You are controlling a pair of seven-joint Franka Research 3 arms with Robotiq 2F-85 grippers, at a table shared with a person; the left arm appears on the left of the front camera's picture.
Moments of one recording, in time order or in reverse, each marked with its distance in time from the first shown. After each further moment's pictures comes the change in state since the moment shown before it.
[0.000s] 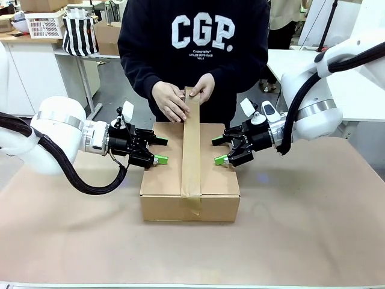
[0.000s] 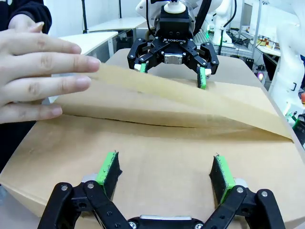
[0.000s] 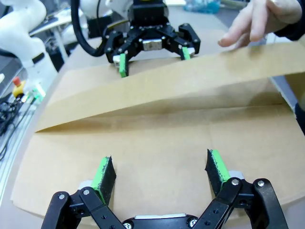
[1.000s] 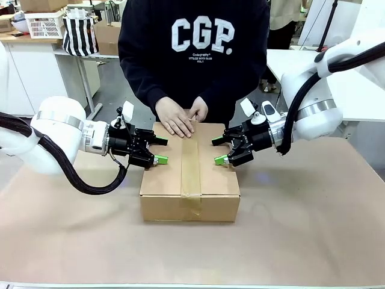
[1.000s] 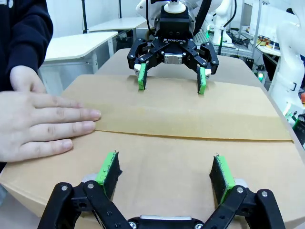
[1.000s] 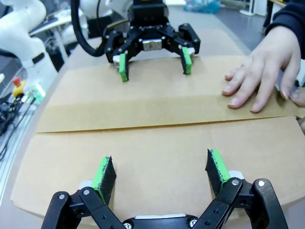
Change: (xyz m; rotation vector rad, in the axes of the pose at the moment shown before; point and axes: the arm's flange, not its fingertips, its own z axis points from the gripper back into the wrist) left arm 0.000 0.000 0.000 0.000 0.000 0.000; right arm 0.000 0.000 0.000 0.000 0.000 0.000
